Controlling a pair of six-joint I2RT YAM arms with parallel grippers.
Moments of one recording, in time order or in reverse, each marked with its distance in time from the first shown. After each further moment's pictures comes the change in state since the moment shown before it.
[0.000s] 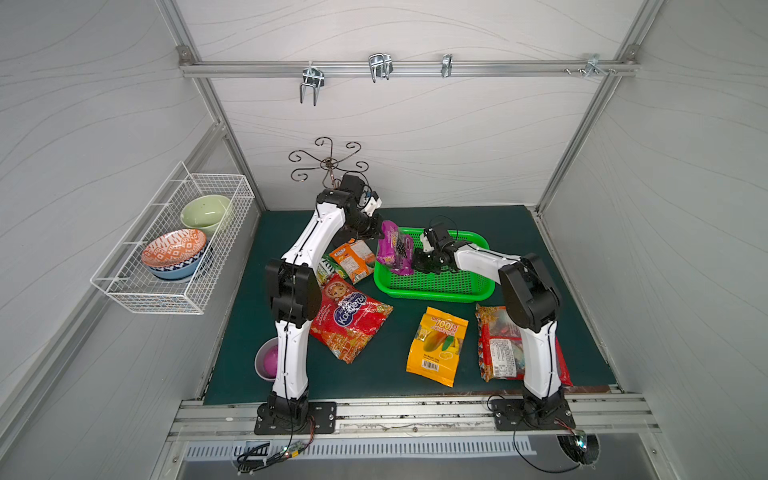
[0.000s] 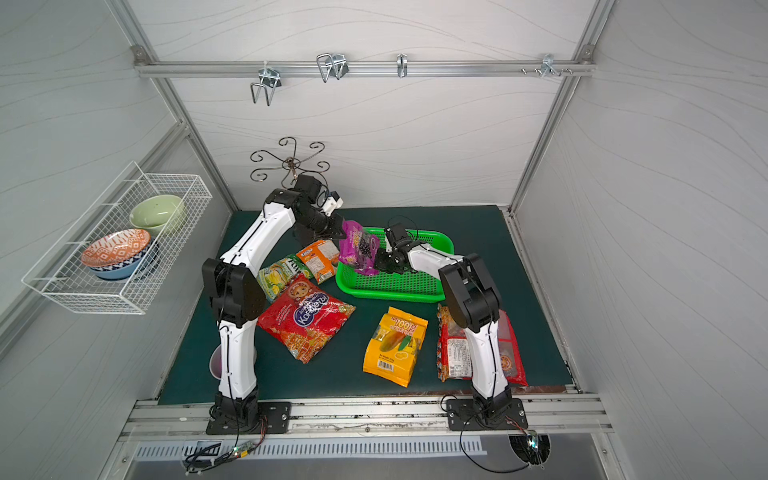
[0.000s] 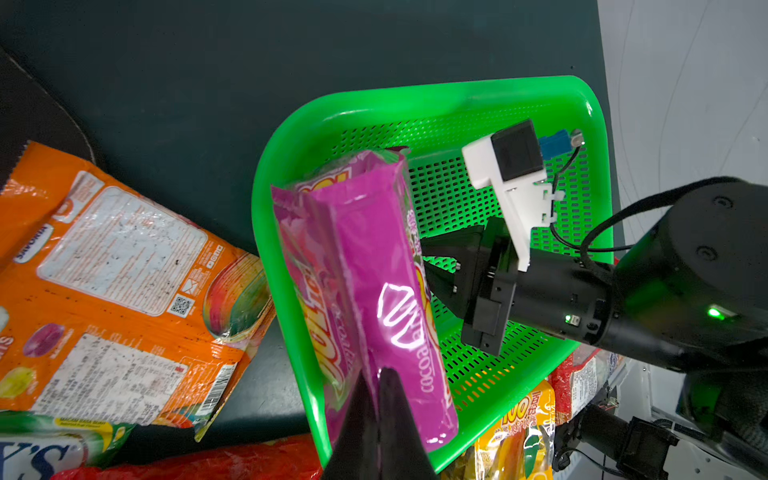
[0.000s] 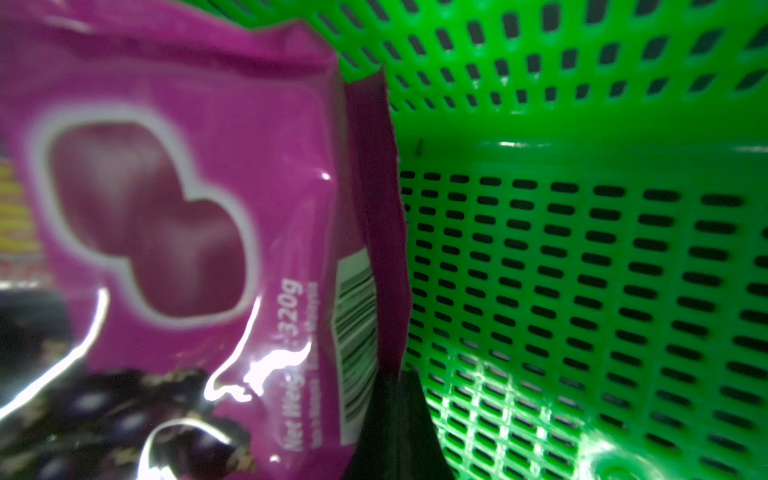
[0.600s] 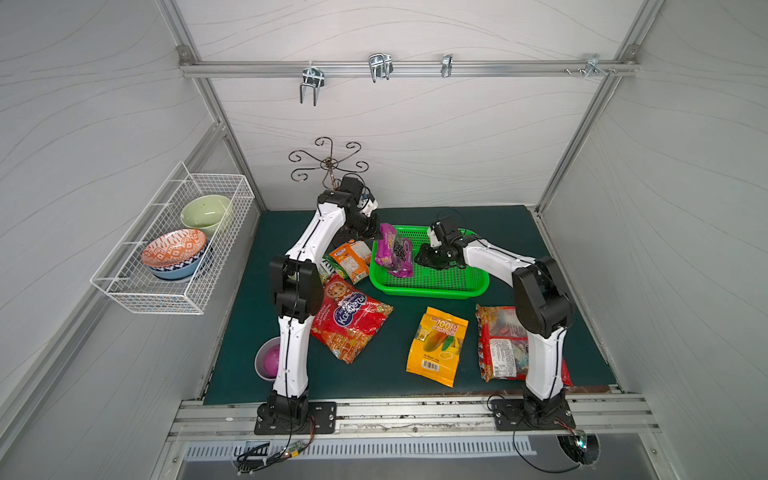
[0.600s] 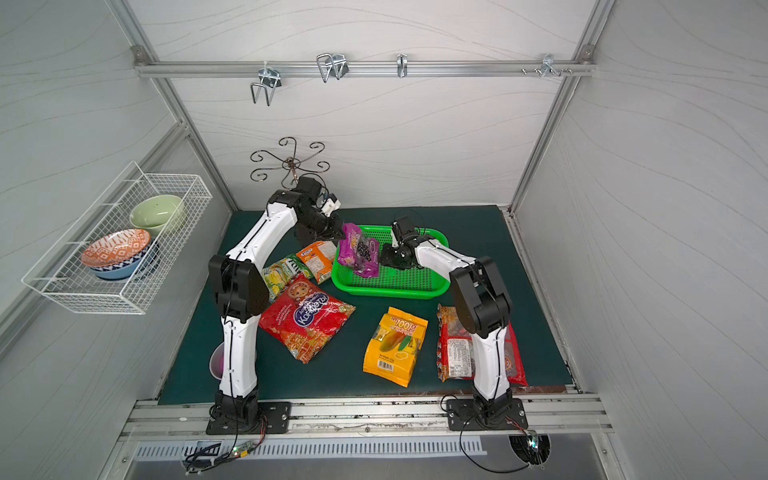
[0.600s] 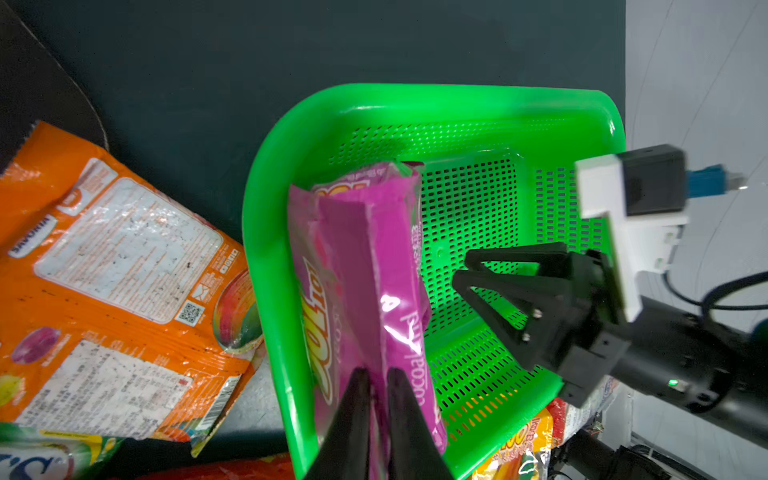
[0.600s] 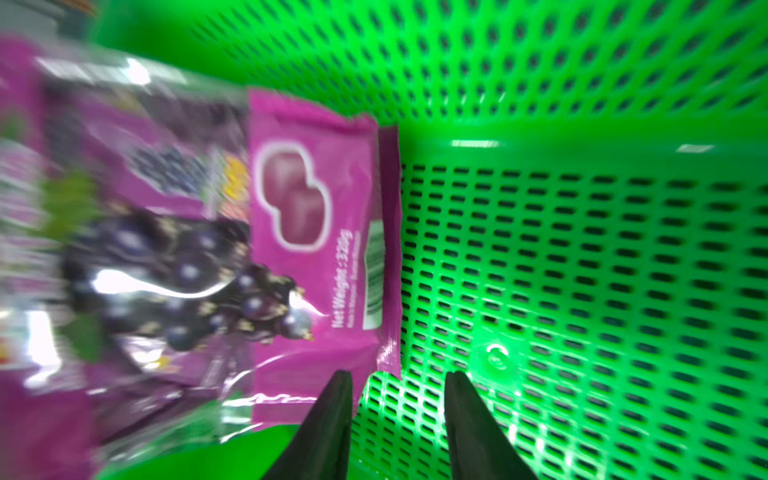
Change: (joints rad) left arm 0.016 0.065 0.039 0.008 -0.001 -0.067; right arm -0.047 -0.118 -0.013 -0.096 0.045 -0.083
